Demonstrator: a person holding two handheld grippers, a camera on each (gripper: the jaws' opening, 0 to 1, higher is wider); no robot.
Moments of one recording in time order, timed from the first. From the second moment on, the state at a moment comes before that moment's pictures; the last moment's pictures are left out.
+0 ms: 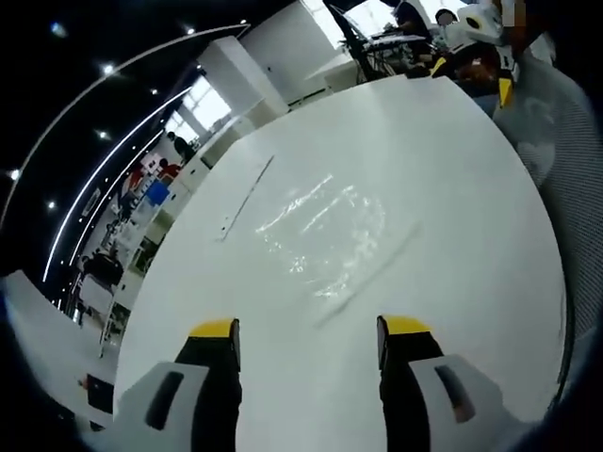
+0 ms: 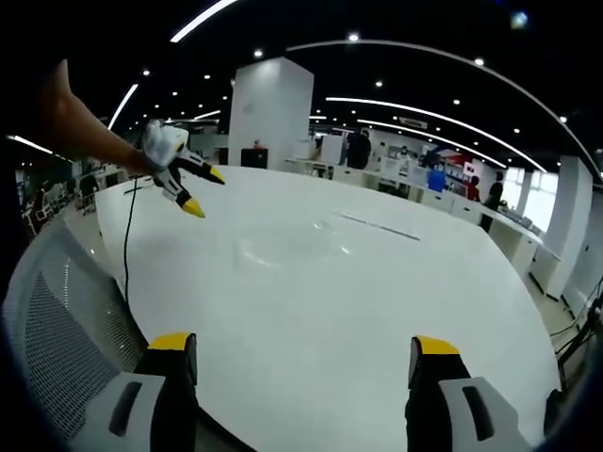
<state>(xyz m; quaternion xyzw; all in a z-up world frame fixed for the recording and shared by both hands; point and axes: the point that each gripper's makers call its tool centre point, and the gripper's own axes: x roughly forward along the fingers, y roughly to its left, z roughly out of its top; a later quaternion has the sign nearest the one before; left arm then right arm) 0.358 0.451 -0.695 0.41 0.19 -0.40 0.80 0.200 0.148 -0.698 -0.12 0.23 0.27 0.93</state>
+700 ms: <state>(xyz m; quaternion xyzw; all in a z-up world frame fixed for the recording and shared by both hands) 0.380 0.447 -0.726 0.49 0.19 -0.43 0.74 0.201 0.144 -0.703 -0.12 0.24 0.26 0.93</state>
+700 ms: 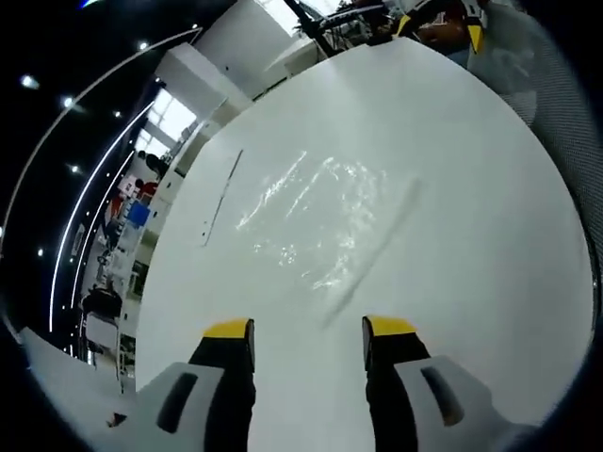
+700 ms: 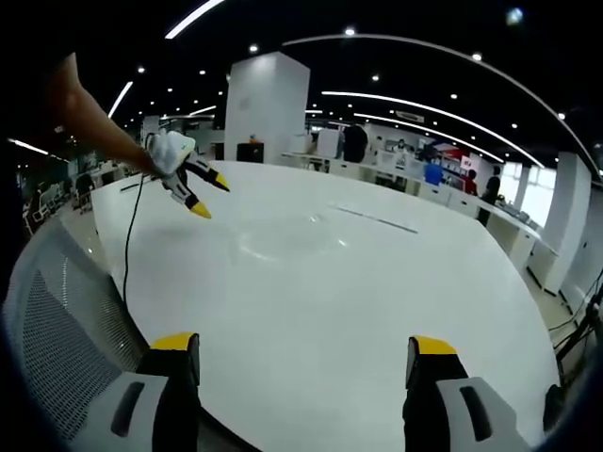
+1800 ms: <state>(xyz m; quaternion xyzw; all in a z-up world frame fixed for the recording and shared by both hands) 0.378 0.423 -0.744 0.59 0.16 -0.50 0.61 0.200 0.139 -0.711 -0.12 0.27 0.25 0.92</state>
